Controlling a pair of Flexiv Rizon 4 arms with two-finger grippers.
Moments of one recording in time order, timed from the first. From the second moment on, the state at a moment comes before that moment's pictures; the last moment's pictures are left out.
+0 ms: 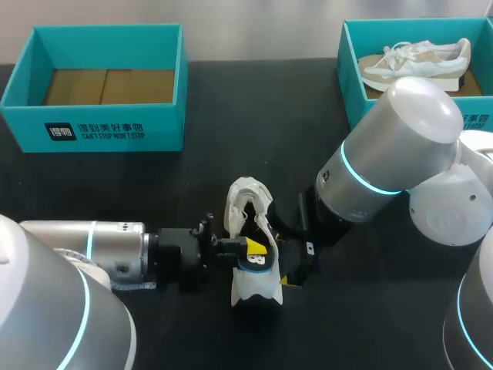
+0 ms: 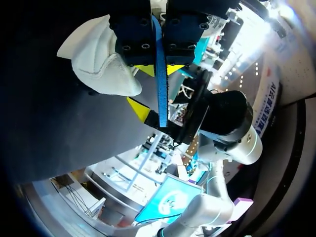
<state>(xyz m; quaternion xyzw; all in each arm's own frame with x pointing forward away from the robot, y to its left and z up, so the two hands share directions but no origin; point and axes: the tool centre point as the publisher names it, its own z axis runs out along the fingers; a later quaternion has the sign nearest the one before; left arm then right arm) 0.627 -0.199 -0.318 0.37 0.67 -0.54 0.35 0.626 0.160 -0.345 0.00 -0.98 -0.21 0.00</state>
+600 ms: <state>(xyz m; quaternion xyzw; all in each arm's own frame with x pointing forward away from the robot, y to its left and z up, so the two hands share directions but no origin) 0.657 -0.212 -0.346 0.37 0.68 -0.50 0.39 0.626 0.160 -0.345 0.00 -0.98 -0.21 0.00</state>
